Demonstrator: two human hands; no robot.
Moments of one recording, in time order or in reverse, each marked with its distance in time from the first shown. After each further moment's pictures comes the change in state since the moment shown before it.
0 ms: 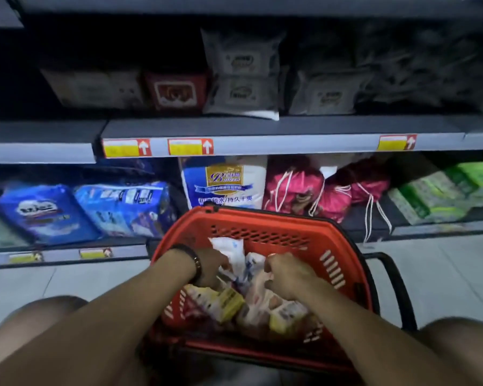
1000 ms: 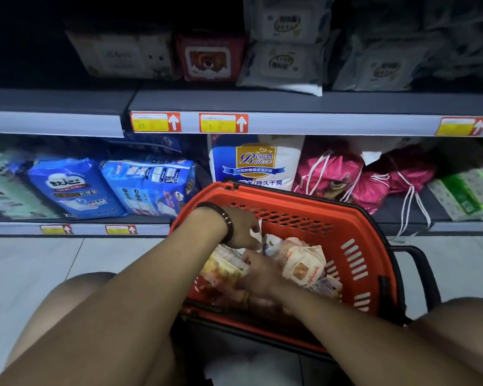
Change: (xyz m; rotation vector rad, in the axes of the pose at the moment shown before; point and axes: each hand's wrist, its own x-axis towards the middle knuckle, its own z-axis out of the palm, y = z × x) left_hand -0.025 -0.007 -0.053 -0.024 0.051 0.042; right_hand 0.051 -0.083 0.077 0.461 -0.104 -0.051
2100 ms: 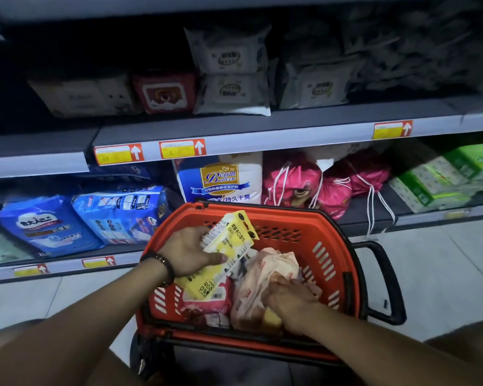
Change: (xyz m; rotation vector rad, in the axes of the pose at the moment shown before) left_hand 0.003 -0.028 0.053 -0.539 0.441 -0.074; right_hand -0.063 0.086 -0.049 -0.958 -0.124 -0.177
